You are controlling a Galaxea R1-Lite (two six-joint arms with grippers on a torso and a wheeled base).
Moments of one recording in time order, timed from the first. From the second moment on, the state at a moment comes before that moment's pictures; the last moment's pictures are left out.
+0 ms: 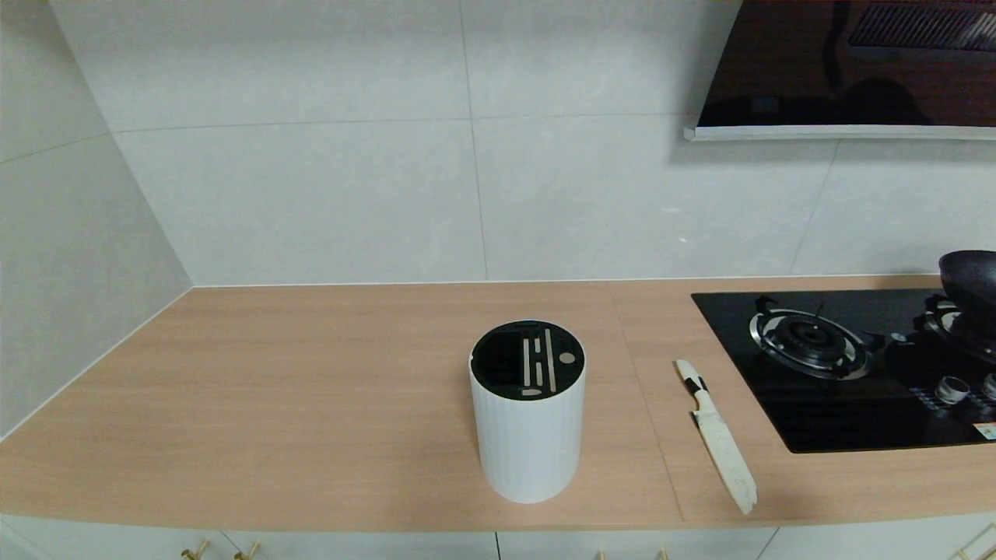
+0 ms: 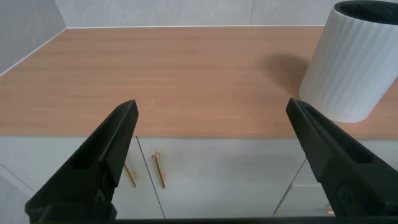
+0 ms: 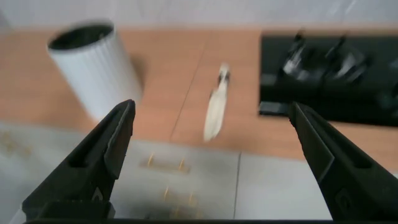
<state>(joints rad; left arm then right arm) 0.01 0.00 0.00 0.00 0.02 0.00 0.05 0.47 -0.29 0.03 0.21 0.05</state>
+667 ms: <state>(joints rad) 0.01 0.00 0.00 0.00 0.02 0.00 0.27 1.45 -0.49 -0.38 0.02 0.05</state>
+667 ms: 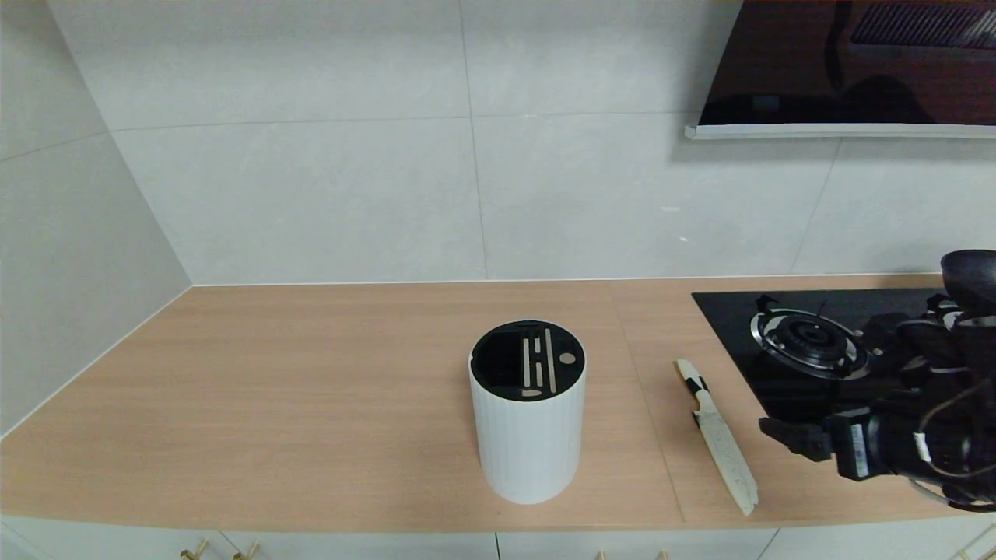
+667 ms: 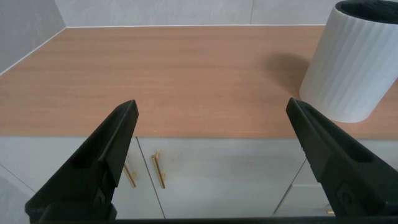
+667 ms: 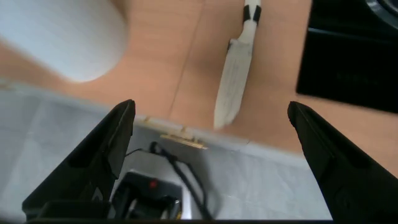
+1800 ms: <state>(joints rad) 0.01 0.00 0.00 0.00 0.02 0.00 0.27 2.24 -0.69 -0.94 -0.20 0.07</state>
